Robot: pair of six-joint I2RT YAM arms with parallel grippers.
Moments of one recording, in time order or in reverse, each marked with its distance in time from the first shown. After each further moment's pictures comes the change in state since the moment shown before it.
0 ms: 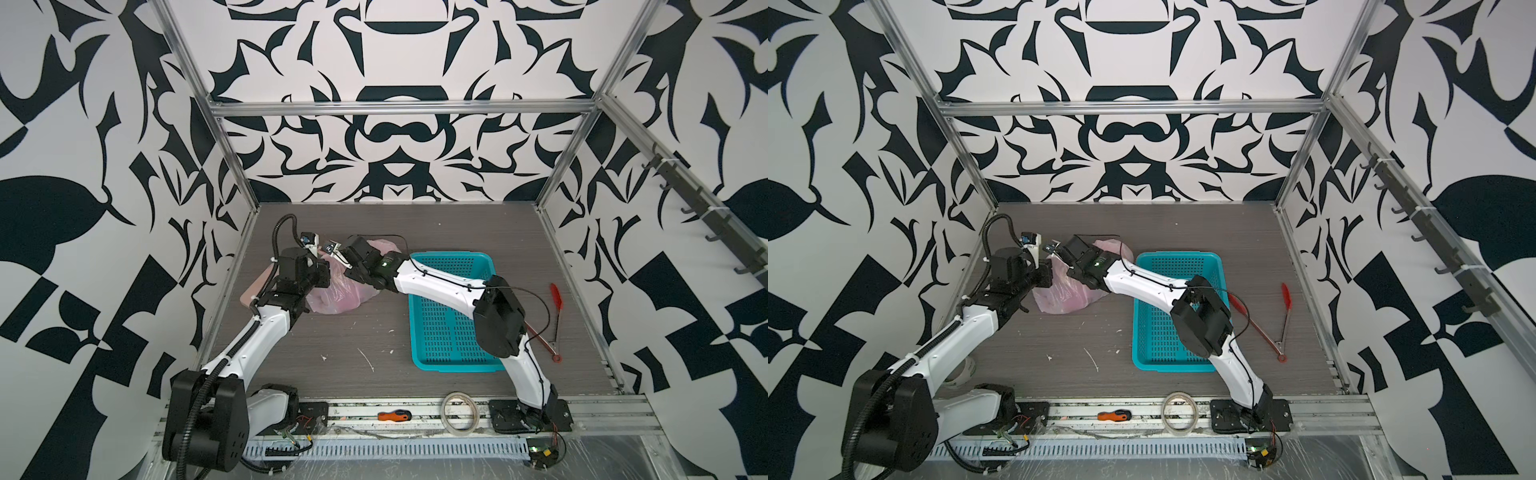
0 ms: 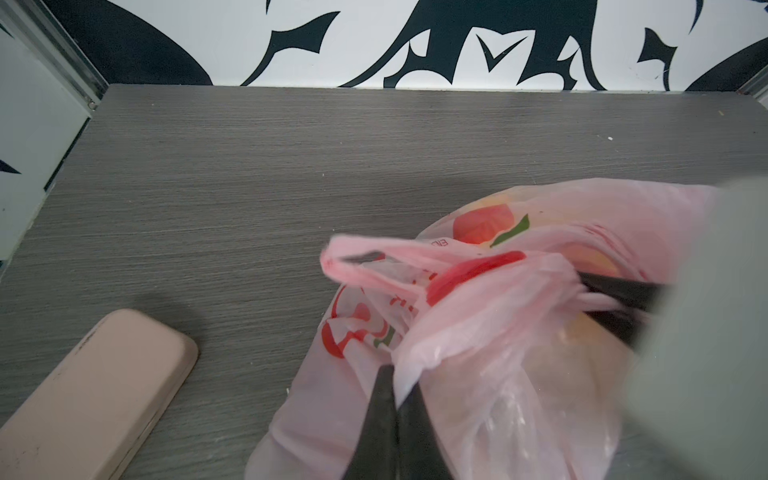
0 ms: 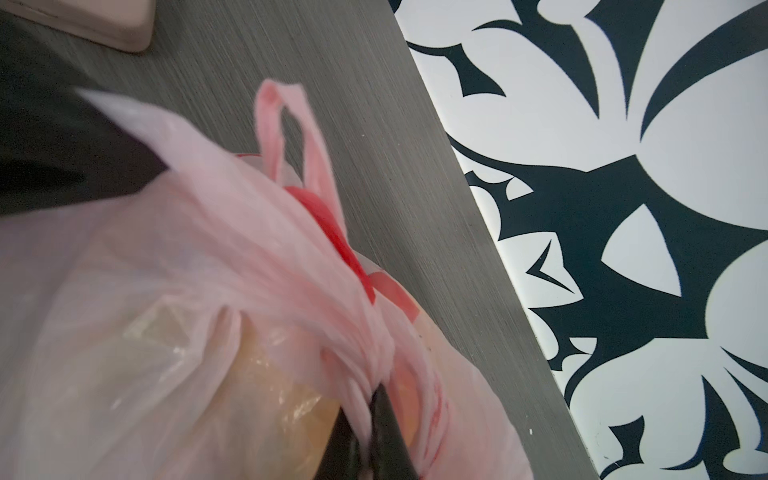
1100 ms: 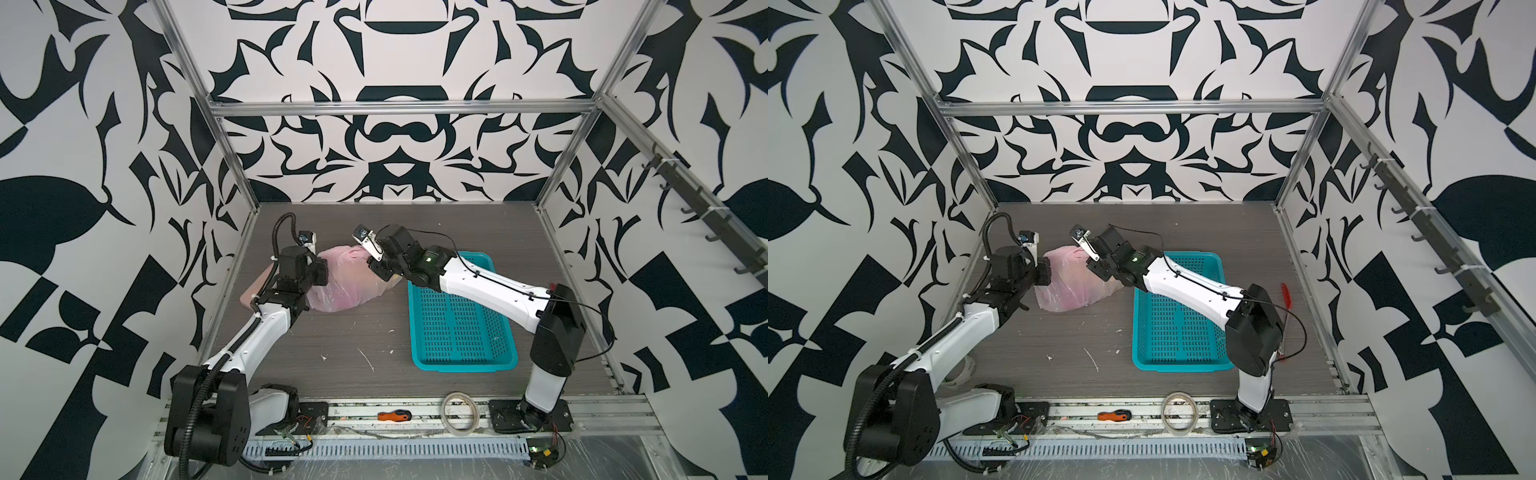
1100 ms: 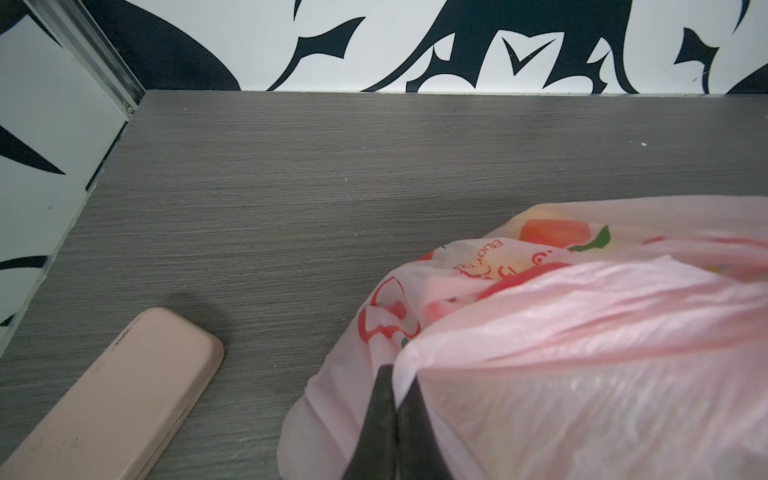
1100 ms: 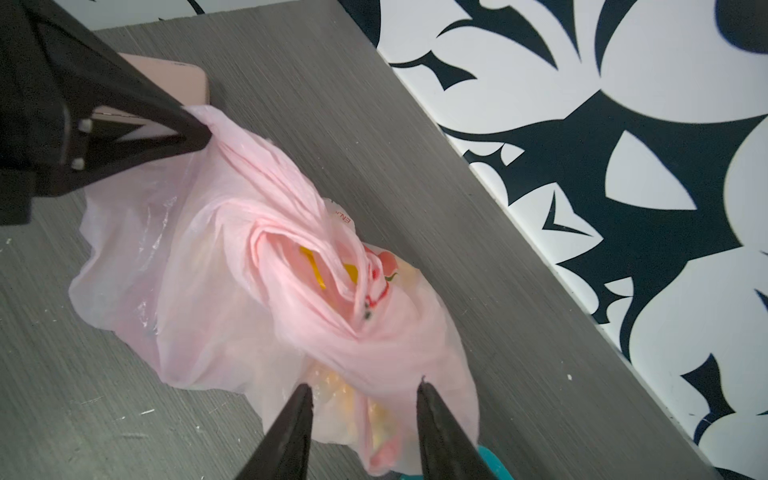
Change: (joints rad) left arm 0.008 0.018 0.008 0.013 -0.040 0.019; right arm -0.066 -0.334 -0.264 -0.015 -0.186 0.177
